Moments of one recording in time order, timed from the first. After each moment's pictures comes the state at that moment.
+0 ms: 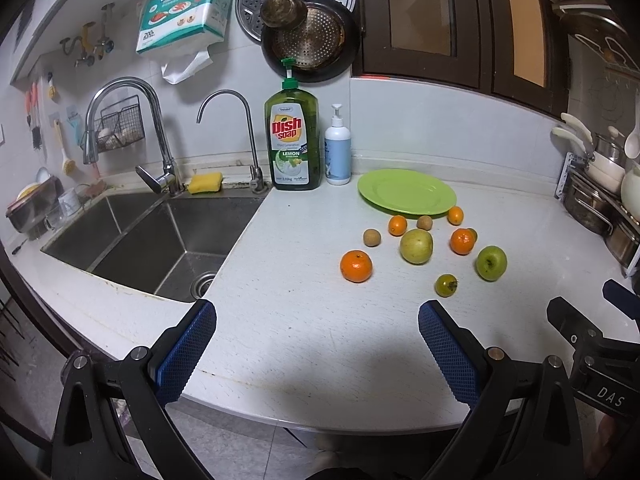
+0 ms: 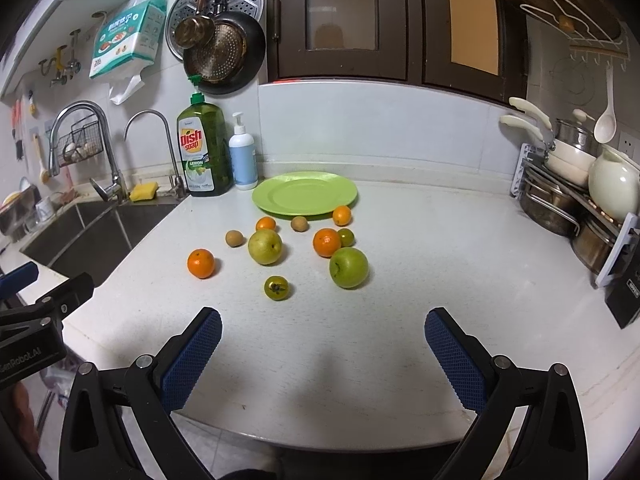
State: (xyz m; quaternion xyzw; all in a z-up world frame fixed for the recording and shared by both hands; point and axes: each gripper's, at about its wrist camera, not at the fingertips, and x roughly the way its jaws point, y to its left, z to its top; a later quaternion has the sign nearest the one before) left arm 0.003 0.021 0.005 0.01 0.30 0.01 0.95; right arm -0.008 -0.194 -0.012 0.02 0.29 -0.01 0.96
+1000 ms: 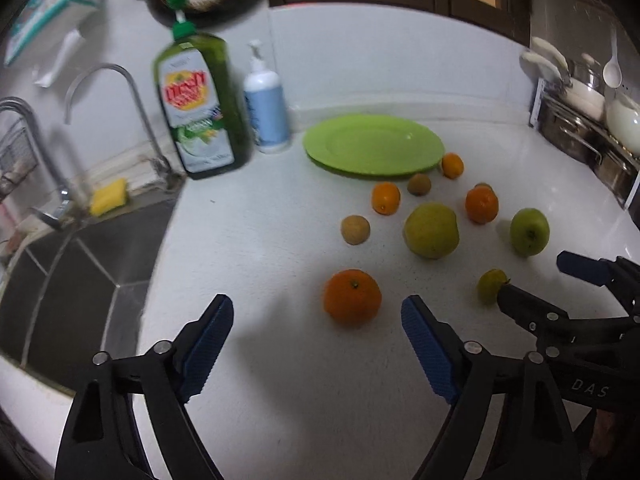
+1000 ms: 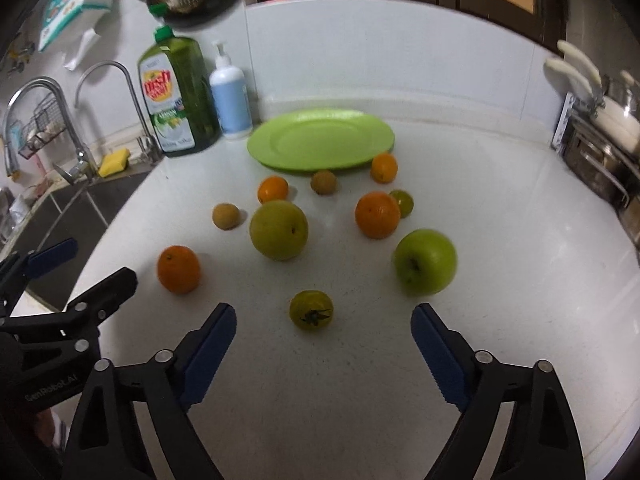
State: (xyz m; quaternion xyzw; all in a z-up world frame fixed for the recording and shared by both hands) left arm 0.165 0.018 -0.060 0.10 0.38 -0.13 0.91; right arm 0.127 -0.150 -0.072 0.05 0.41 -0.02 0.91
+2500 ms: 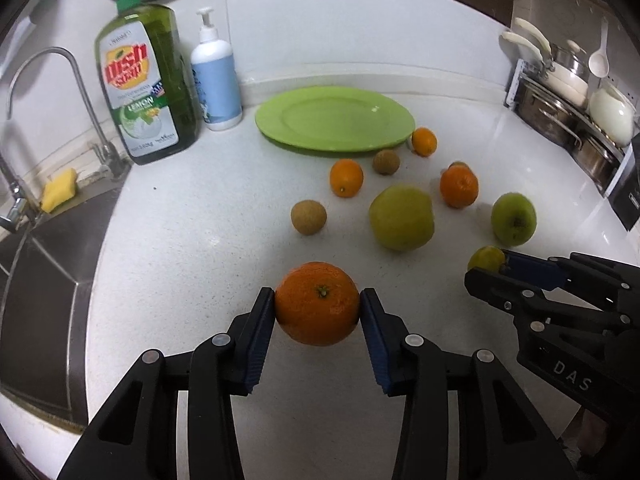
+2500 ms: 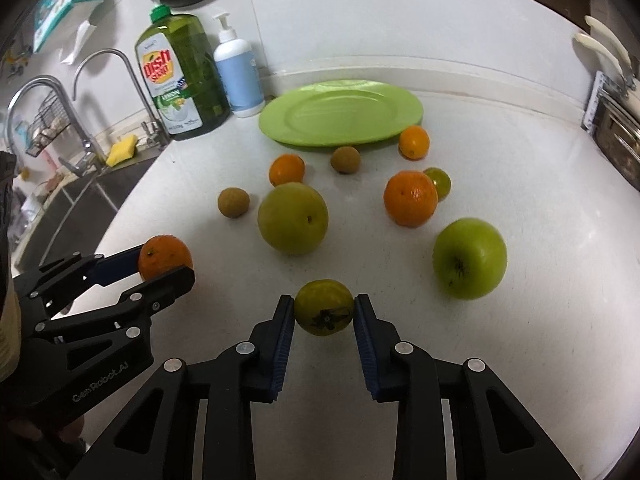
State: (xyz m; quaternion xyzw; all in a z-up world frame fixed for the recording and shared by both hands) left arm 0.185 -0.005 -0.075 0.09 0.42 -0.19 0.88; right arm 0.149 -0.154 -0.089 0.07 0.43 0.03 0.90
